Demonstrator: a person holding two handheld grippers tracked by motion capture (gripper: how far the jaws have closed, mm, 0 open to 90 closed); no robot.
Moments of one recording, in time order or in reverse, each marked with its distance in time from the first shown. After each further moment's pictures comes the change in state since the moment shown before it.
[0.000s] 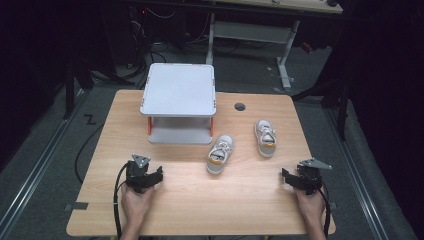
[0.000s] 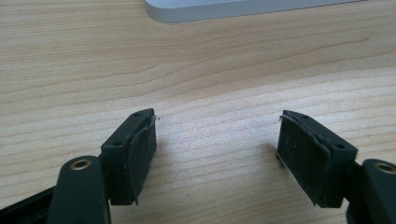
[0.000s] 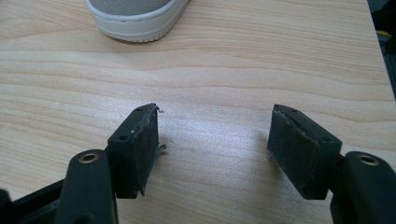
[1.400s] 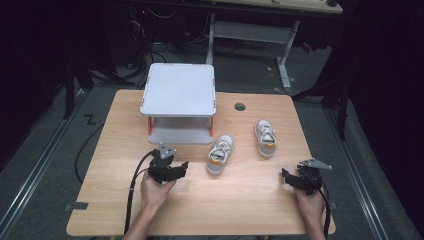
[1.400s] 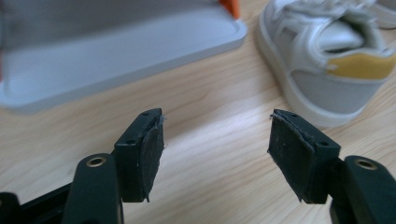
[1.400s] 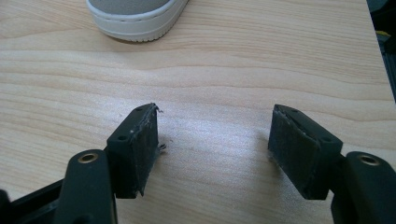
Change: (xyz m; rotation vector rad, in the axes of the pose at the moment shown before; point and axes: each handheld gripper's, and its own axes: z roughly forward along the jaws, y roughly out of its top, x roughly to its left) left arm -0.068 0.058 -0.016 -0.028 -0.275 0.153; right arm 0.000 0.000 0.000 0.001 -0.003 0.001
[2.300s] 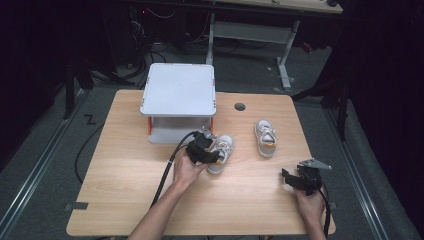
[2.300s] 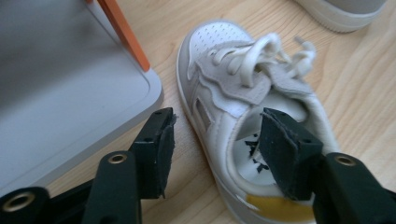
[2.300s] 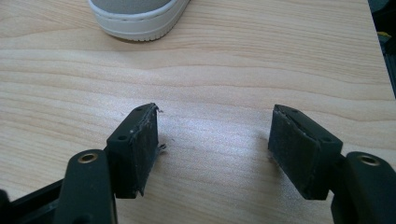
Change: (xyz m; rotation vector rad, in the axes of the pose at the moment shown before) left arm -0.048 0.064 0.078 0.142 -0.096 0.143; right arm 0.001 0.000 0.000 0.000 0.002 -0.002
